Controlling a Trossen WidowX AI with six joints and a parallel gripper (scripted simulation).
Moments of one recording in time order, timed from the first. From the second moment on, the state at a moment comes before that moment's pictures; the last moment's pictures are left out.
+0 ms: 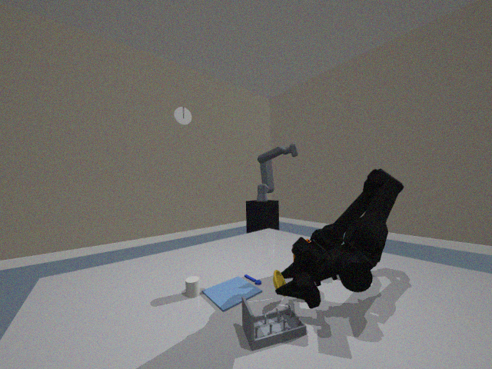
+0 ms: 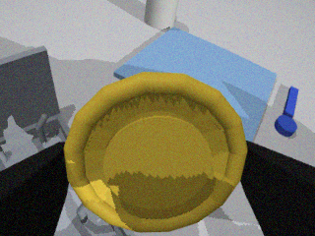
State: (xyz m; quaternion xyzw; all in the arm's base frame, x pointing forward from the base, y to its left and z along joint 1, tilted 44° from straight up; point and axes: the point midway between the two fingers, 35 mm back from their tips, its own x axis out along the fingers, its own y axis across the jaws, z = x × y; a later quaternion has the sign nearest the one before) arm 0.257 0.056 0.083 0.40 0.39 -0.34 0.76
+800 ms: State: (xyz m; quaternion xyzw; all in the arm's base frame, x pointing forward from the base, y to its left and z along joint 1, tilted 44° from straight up) arm 0.247 0.083 0.097 0.36 0.19 -0.23 0.88
